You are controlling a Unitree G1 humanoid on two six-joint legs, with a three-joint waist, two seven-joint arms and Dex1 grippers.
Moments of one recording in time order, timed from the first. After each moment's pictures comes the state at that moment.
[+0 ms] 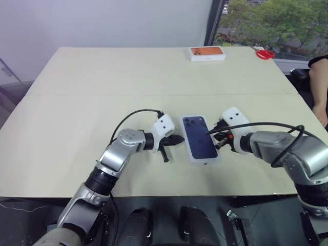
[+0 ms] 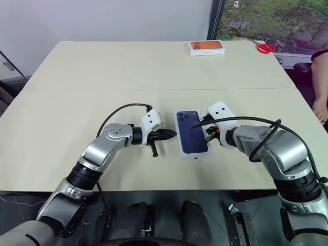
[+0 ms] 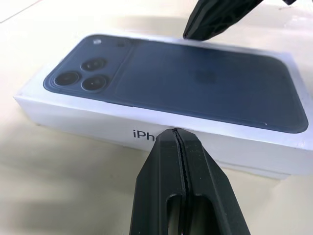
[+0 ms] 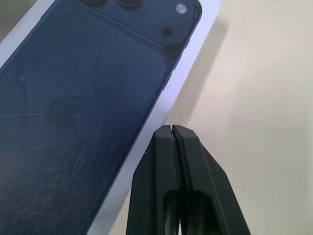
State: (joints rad) left arm -0.56 0.28 -0.34 0.00 -0.15 0.52 -0.86; right arm -0.47 -0.80 0.07 -0.46 0.67 1.34 0.22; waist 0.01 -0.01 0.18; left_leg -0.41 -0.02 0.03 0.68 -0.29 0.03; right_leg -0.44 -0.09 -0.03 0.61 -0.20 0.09
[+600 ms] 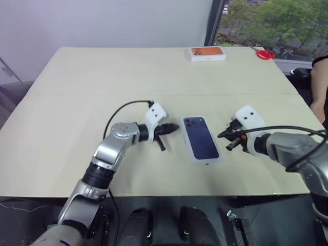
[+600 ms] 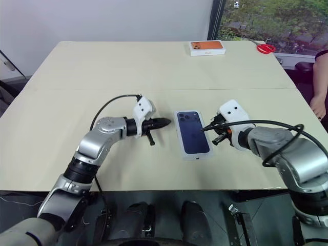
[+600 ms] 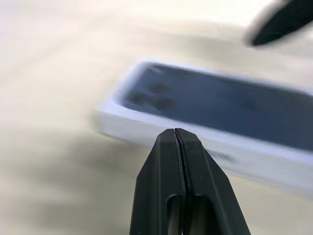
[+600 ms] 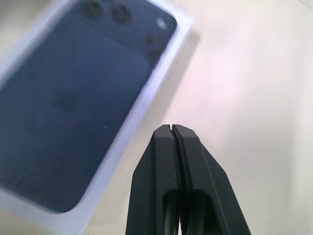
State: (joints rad) left arm -0.65 0.25 -0.22 0.08 -0.18 0.53 -0.78; right arm -0.33 -0.87 -0.10 -0.61 0.64 1.30 0.38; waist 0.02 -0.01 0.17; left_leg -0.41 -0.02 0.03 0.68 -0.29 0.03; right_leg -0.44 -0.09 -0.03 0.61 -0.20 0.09
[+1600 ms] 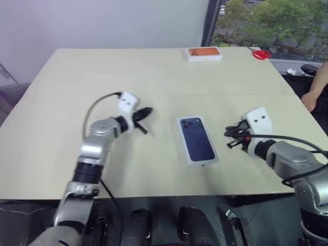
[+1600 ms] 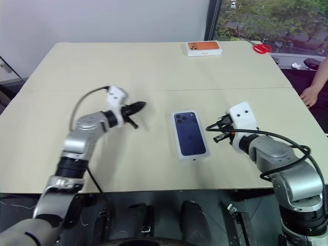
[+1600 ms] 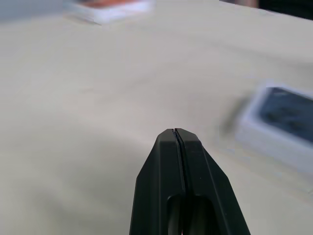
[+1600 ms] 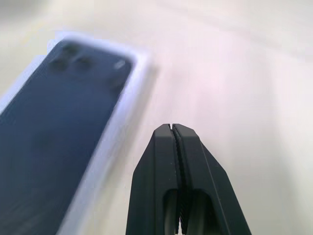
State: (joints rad) left arm -0.52 0.40 0.08 0.14 -0.24 0.38 -0.70; right arm -0.19 -0.66 -0.24 -0.56 0.49 1.03 0.30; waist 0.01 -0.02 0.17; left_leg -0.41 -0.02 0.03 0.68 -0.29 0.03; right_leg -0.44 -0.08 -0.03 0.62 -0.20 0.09
